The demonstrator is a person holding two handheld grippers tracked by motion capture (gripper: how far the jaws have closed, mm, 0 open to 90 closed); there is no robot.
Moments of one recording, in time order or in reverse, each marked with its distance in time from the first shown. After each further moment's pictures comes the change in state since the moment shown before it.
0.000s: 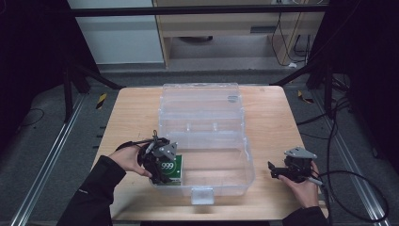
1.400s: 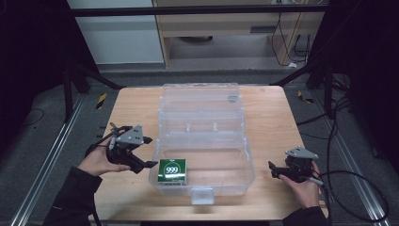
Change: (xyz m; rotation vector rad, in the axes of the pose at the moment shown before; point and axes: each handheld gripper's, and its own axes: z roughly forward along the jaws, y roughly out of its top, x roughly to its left) left arm -0.016 -0.064 -0.073 -0.346 0.281 -0.284; right arm 0.000 0.001 -0.003 -0.001 0.000 0.024
